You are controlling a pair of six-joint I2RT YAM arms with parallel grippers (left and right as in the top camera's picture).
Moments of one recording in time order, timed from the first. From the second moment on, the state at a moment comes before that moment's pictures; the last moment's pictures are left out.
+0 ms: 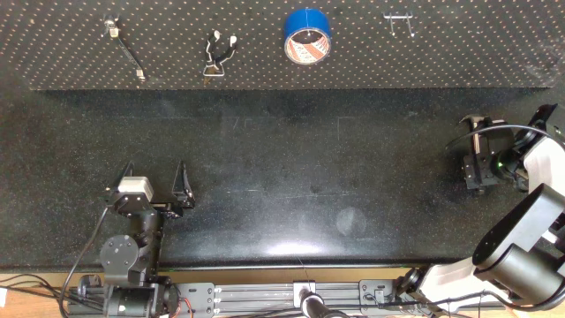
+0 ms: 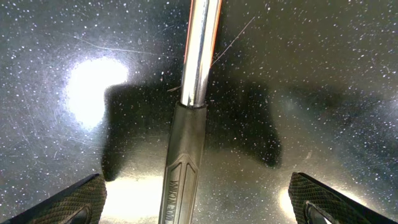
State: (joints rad) left arm -0.03 0.01 0.01 -0.07 0.01 -0.11; right arm -0.67 1.73 1.06 -0.78 -0.04 -0.77
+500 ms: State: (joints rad) left arm -0.03 0.01 0.01 -0.07 0.01 -0.11; right arm -0.67 1.73 1.06 -0.76 -0.08 -0.74
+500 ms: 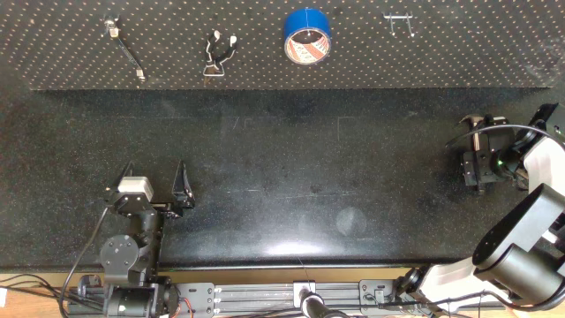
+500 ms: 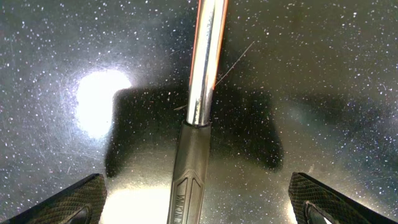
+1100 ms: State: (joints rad) left arm -0.03 0.01 0.01 -0.07 0.01 -0.11; right arm -0.67 1.76 1.06 -0.75 -0.08 -0.63
